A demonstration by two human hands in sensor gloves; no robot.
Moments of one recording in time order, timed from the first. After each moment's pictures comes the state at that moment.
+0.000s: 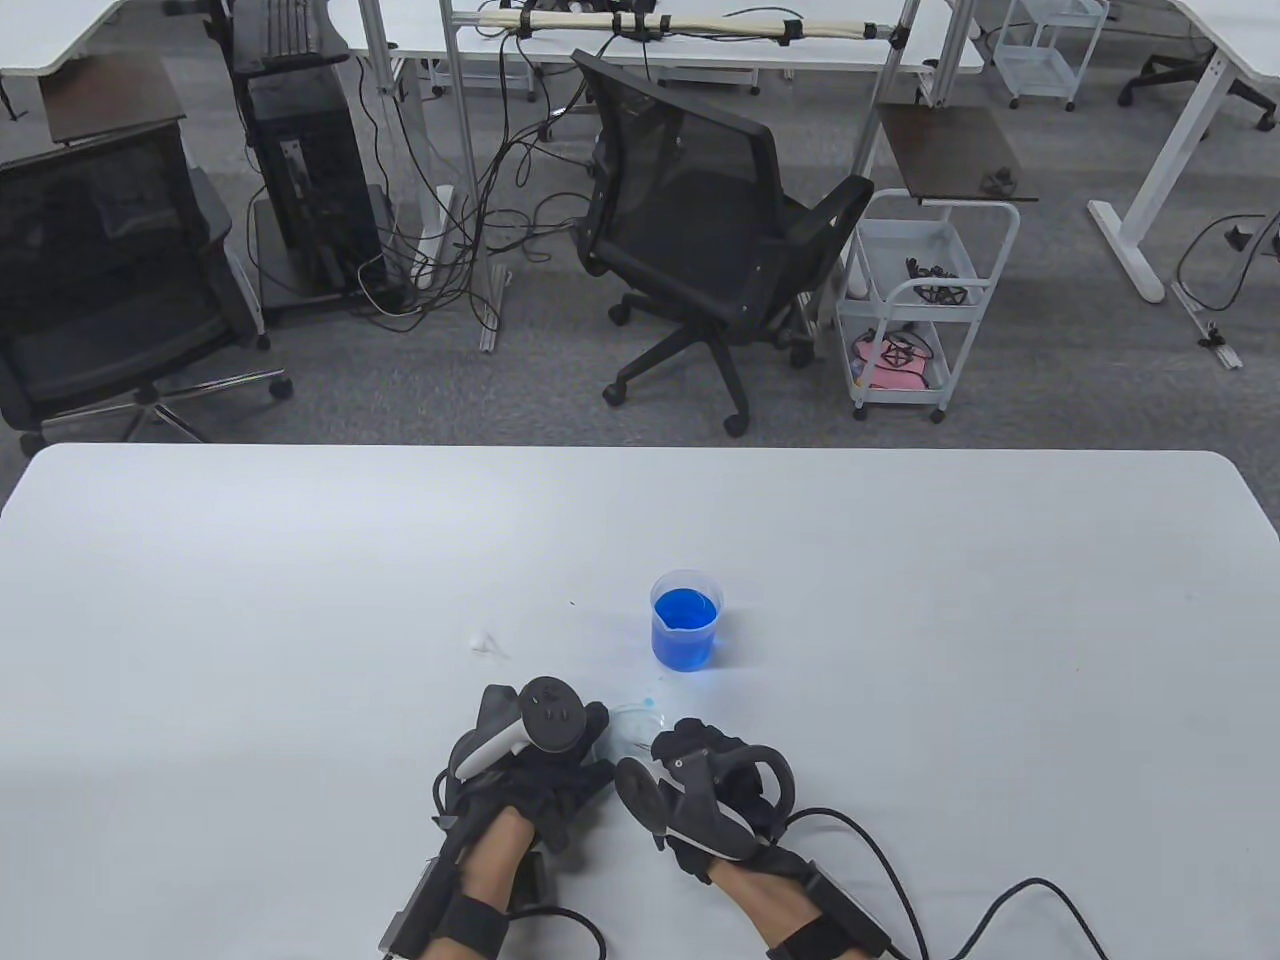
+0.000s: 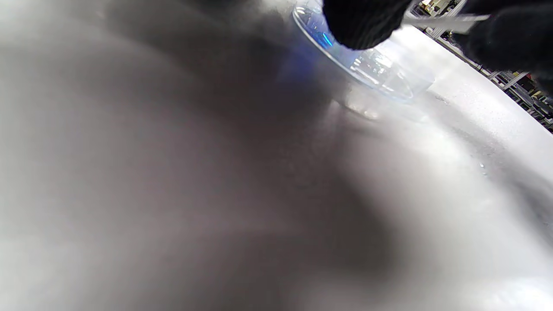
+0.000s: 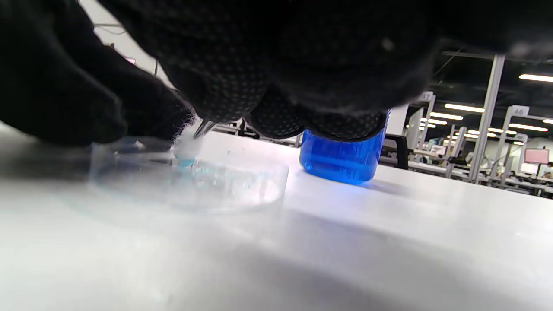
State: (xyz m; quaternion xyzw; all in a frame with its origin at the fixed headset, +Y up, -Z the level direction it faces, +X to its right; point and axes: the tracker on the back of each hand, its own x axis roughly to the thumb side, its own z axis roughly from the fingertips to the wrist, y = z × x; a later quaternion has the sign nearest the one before) left_hand -0.154 -0.796 -0.413 -0.28 -0.14 0.17 0.94; right_hand 0.006 -0.774 -0.368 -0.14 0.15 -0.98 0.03
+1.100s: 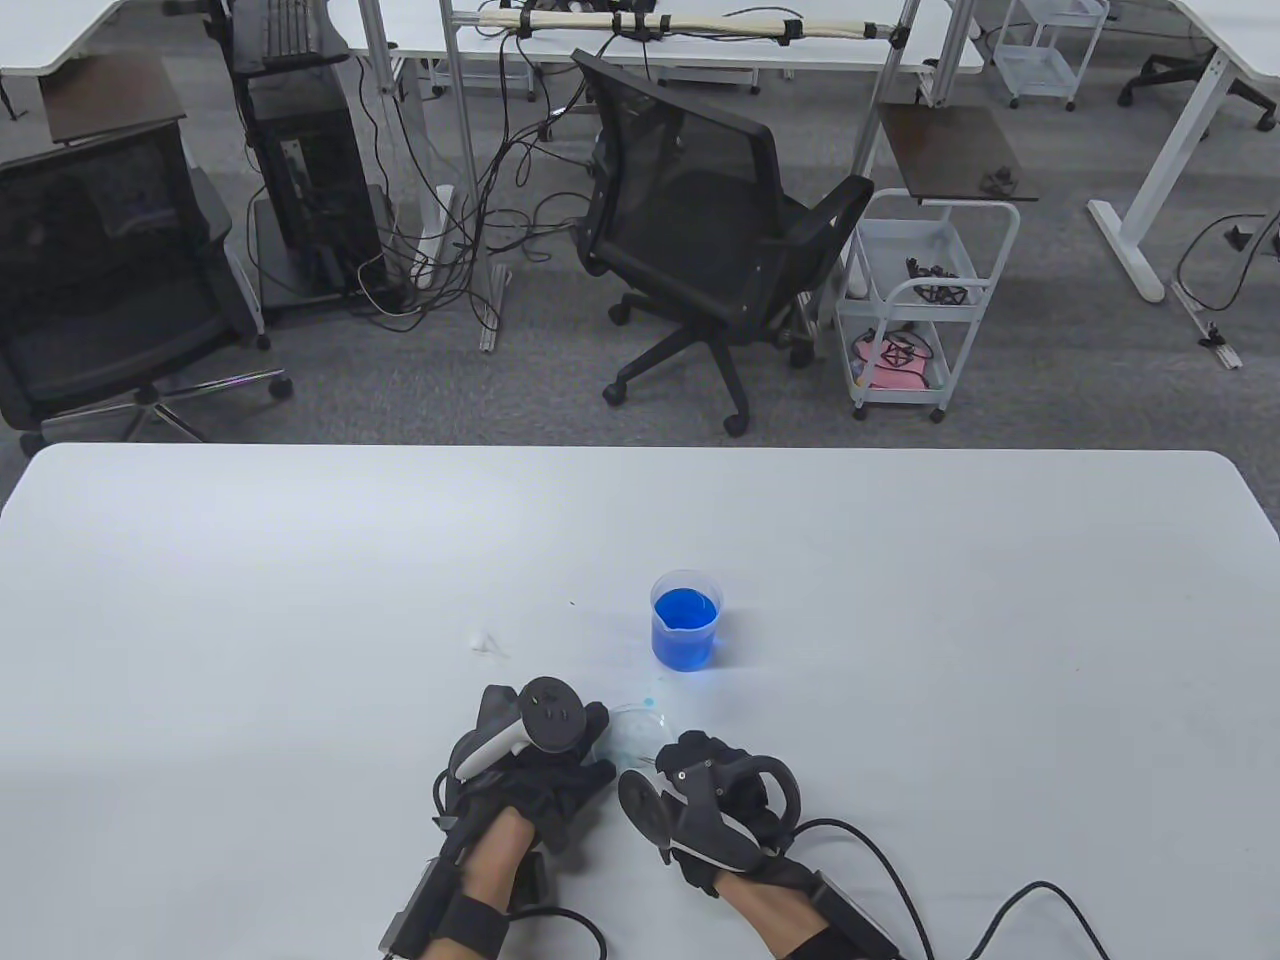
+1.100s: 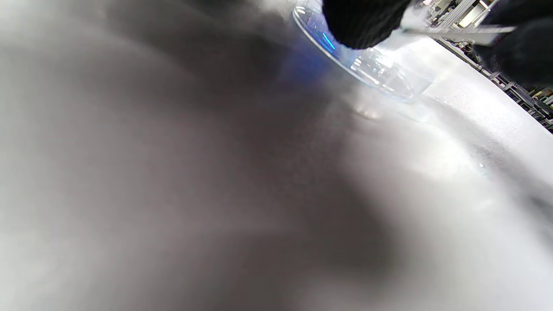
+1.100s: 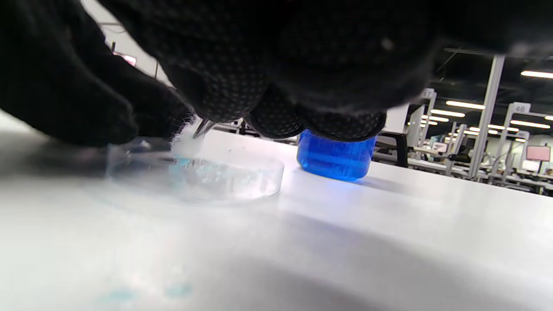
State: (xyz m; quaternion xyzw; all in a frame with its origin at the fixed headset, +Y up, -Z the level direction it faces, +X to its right) left_hand -0.154 -0.795 -0.414 -0.28 -0.14 0.17 0.94; right_hand 0.015 -0.766 -0.360 -0.14 0.16 -0.98 0.02
